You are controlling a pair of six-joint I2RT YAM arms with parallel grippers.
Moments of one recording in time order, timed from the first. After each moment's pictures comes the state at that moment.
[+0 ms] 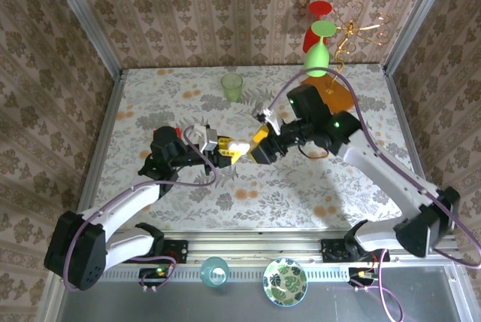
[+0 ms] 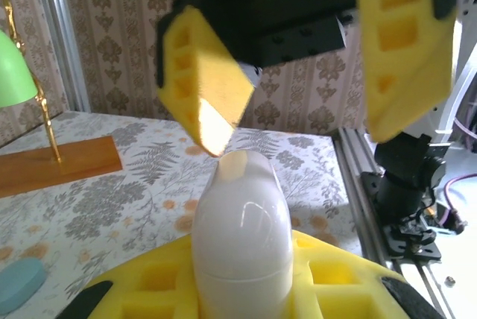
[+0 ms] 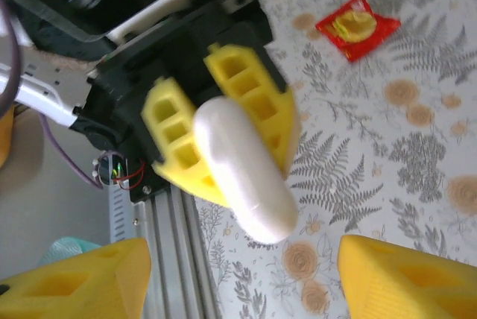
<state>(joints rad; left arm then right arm) -0.52 1.11 0.54 0.56 1.02 -0.03 0.60 1.30 1.28 -0.68 -0.69 -0.16</state>
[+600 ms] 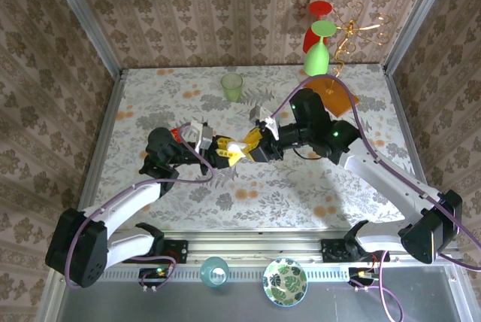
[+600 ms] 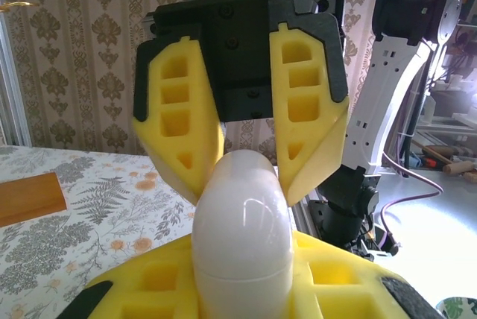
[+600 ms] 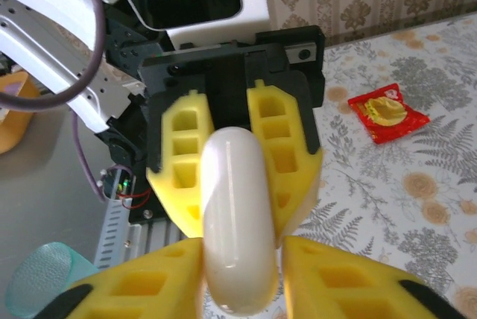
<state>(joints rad) -0.52 1.13 0.54 0.75 1.14 -0.22 0.62 1.29 1.21 -0.48 -0.80 -0.24</state>
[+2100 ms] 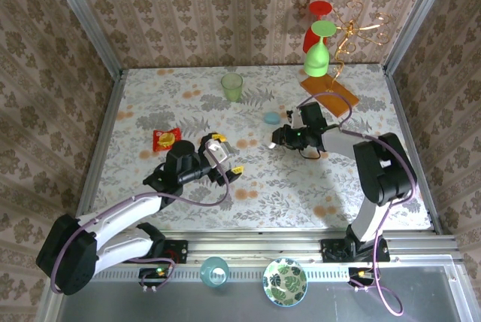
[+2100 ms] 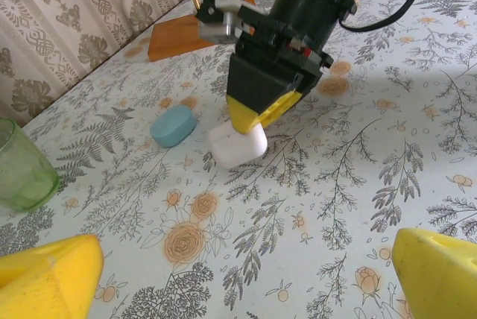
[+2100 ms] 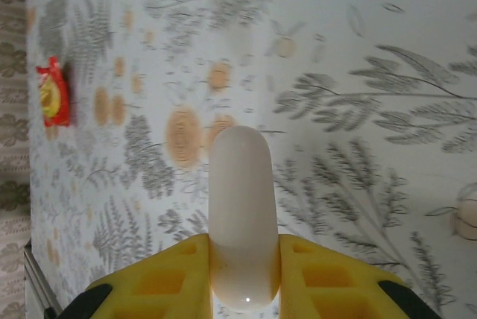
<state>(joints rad) -0.69 1.04 0.47 0.24 0.31 0.34 0.28 1.78 0.95 -0.06 -0.55 0.58</state>
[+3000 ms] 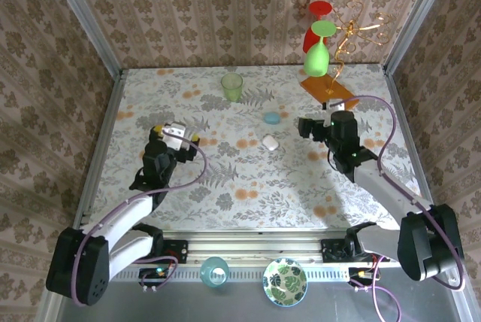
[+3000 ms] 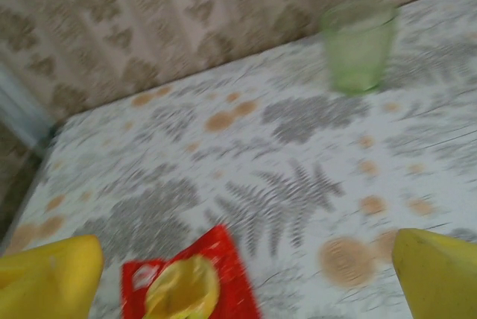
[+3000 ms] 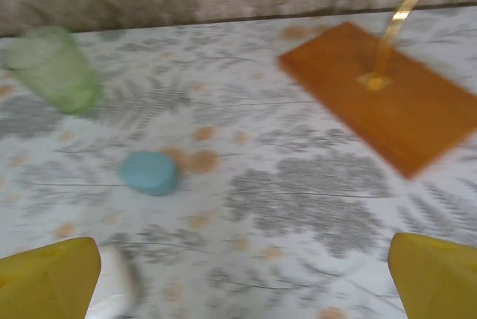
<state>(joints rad) -0.35 1.01 0.32 0.43 -0.19 0.20 0.22 1.17 0.64 0.06 0.17 0.16</state>
